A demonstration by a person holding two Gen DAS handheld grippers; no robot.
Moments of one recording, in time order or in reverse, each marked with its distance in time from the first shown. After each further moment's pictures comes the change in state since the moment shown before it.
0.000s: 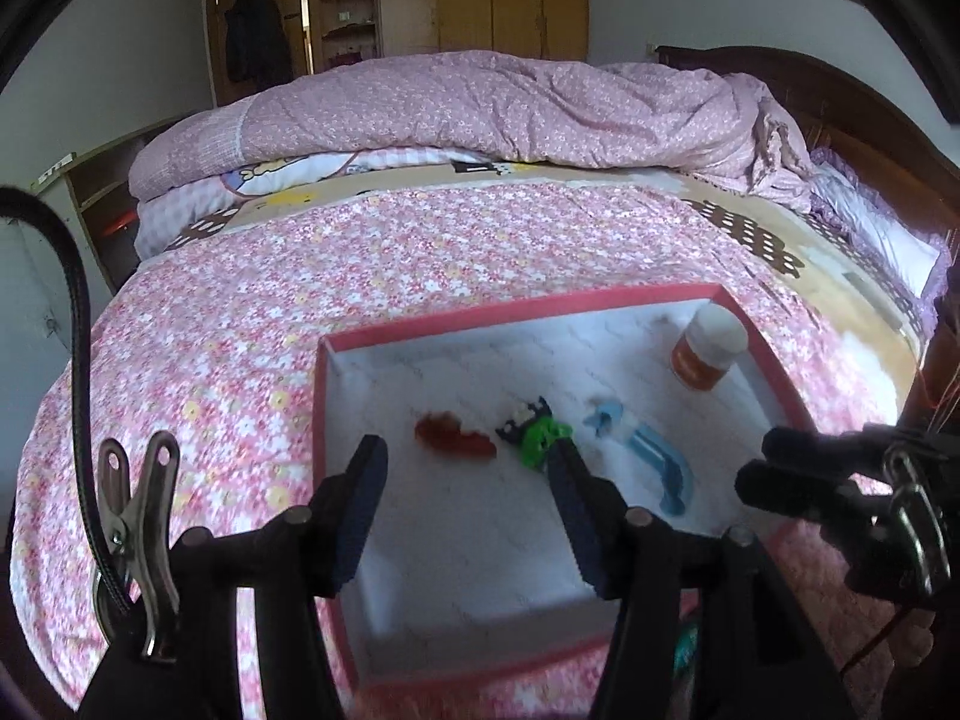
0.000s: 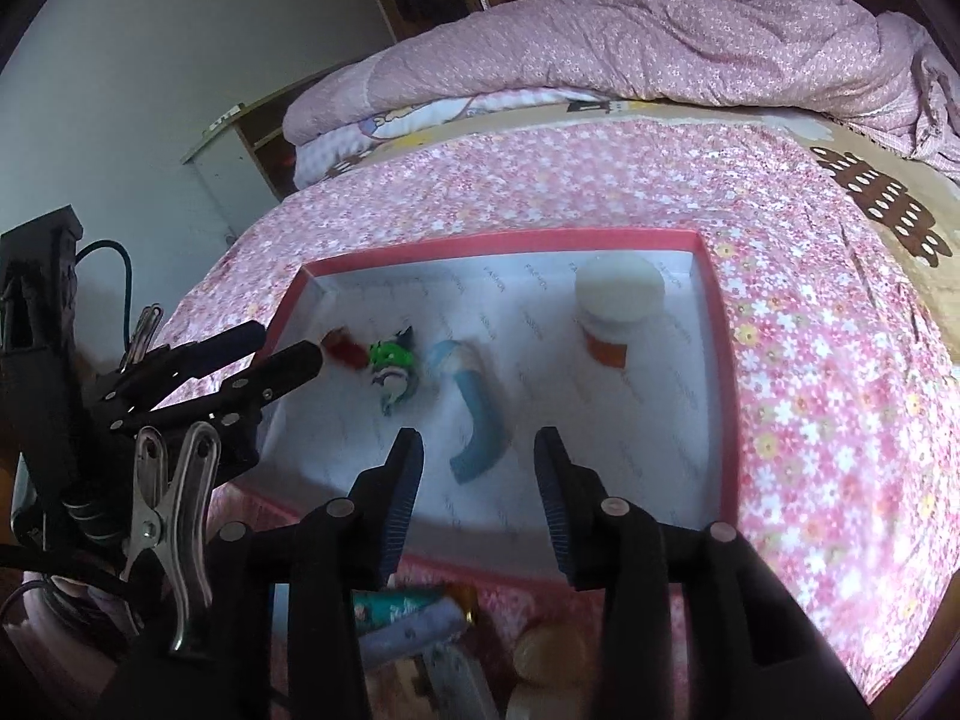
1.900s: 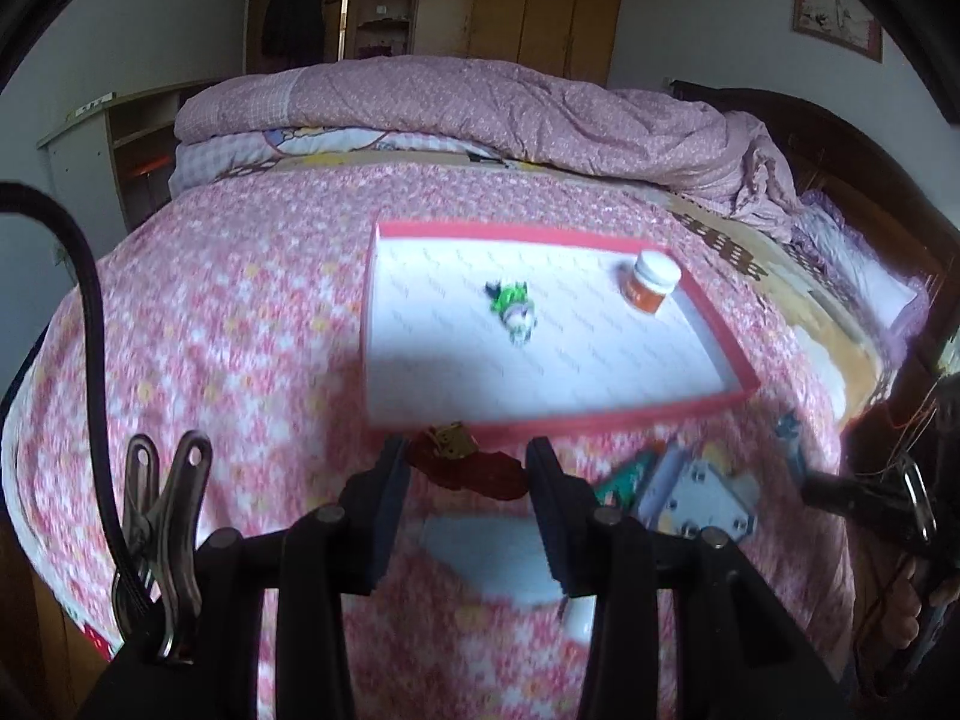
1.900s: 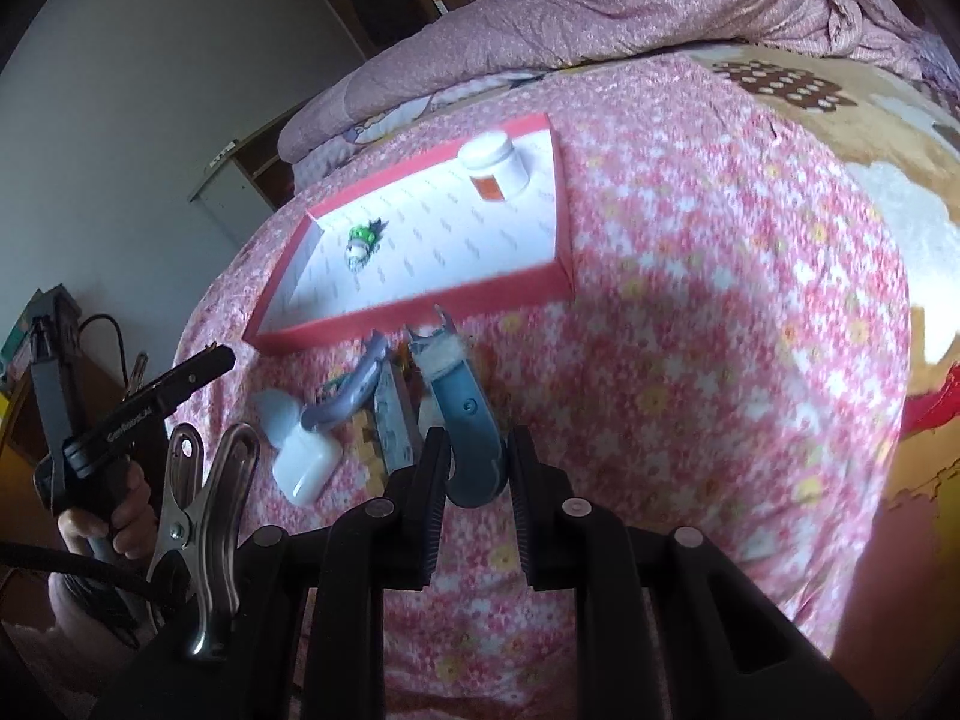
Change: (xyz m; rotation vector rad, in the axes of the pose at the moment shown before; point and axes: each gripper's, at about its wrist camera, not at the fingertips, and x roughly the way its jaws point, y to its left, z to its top) left arm -0.073 0.012 -0.077 -0.122 -0.025 -0.058; right arm -0.080 -0.052 -0.109 0.141 -0.030 0.051
